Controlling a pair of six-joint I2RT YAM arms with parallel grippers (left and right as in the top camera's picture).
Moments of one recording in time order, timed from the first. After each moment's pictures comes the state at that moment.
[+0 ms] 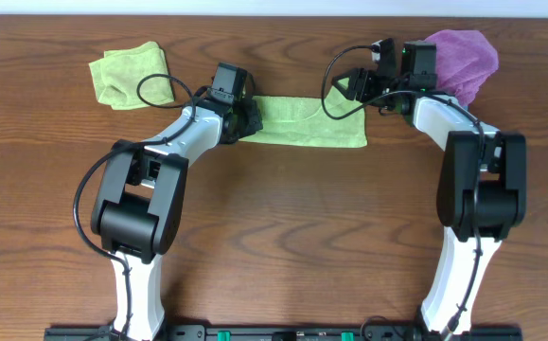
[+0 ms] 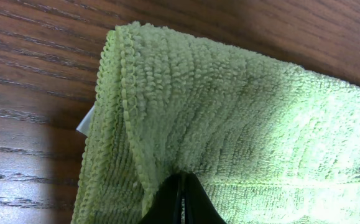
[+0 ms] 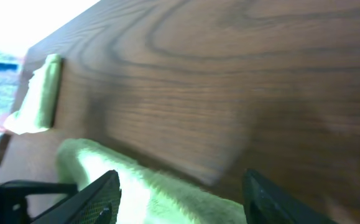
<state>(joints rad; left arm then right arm) -0.32 2.14 1.40 -0.33 0.18 -0.59 0.02 2.24 1.48 -0.04 -0.72 0.35</state>
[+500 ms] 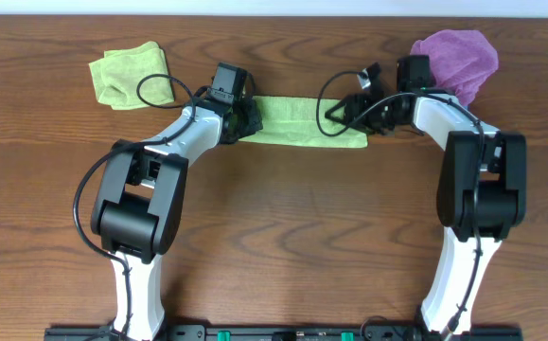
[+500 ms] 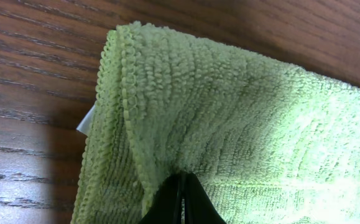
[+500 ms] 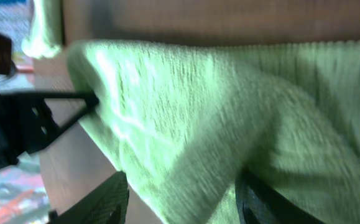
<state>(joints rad) -0.32 2.14 1.40 -0.33 0.18 -0.59 0.01 2.23 1.49 -0.50 -0.84 0.14</state>
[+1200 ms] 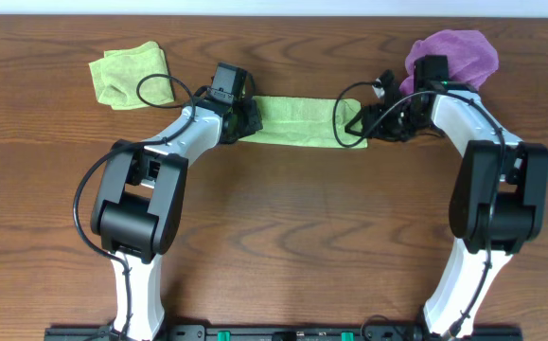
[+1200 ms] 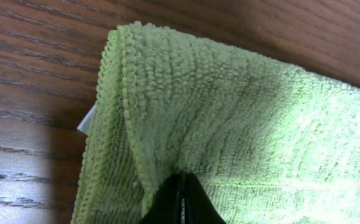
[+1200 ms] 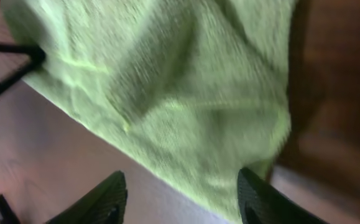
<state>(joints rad) -0.32 2.14 1.40 -0.33 0.18 -0.59 -0.04 2.14 1.49 -0.75 -0.65 -0.05</state>
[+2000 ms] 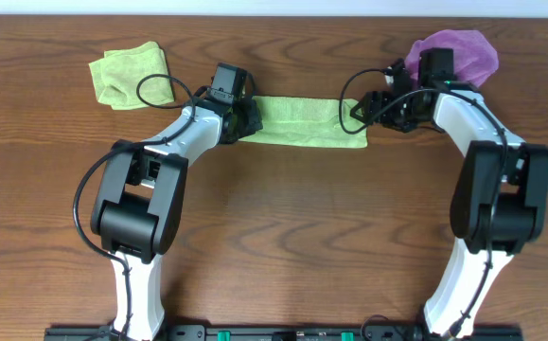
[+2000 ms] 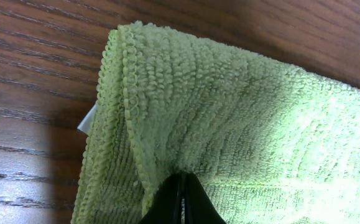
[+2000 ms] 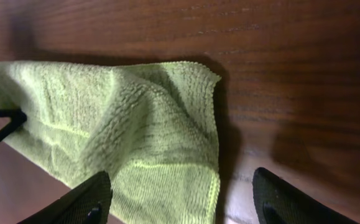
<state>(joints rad) -0.32 2.14 1.40 -0.33 0.18 -0.59 -0.04 2.14 1.49 -0.56 -0.56 0.10</state>
